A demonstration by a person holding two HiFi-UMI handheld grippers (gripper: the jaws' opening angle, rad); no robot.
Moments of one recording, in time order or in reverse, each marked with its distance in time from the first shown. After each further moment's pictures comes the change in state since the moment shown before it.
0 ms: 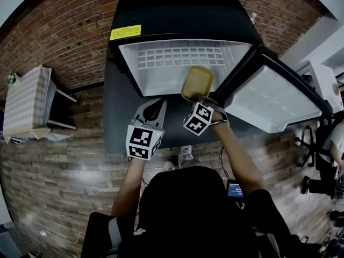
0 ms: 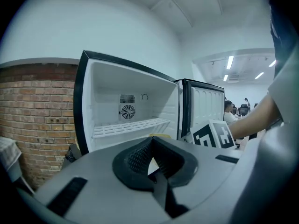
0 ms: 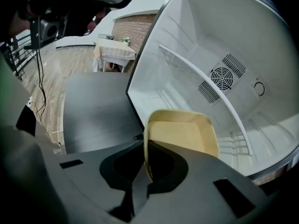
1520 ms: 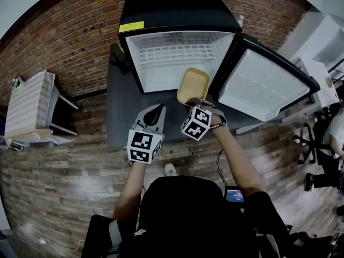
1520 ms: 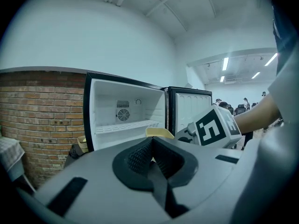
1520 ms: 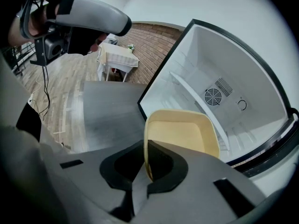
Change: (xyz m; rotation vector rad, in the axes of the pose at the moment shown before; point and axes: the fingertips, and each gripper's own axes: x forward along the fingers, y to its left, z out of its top) left arm -0.080 -0.054 0.000 0.012 -0.037 -0.015; right arm -0.088 0.062 0.011 -0.023 -0.055 -0.046
